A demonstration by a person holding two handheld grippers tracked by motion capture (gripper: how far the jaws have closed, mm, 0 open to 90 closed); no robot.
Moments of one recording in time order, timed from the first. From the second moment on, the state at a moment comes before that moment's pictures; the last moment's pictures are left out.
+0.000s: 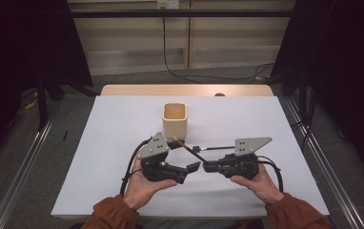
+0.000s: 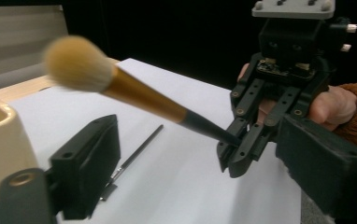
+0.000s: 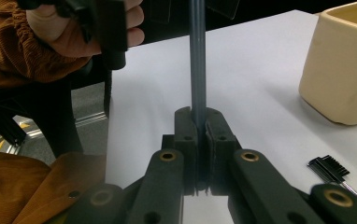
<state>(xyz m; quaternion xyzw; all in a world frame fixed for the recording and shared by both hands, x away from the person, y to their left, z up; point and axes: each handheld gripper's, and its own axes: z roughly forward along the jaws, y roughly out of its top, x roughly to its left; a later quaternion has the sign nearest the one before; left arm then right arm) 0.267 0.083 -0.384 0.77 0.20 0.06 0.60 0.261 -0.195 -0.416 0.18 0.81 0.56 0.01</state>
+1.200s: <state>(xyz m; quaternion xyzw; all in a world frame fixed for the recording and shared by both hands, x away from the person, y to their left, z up) 0.270 0.093 -0.383 0.74 0.22 0.01 0.63 0.259 -0.192 -0.421 0.18 0.82 0.55 0.01</state>
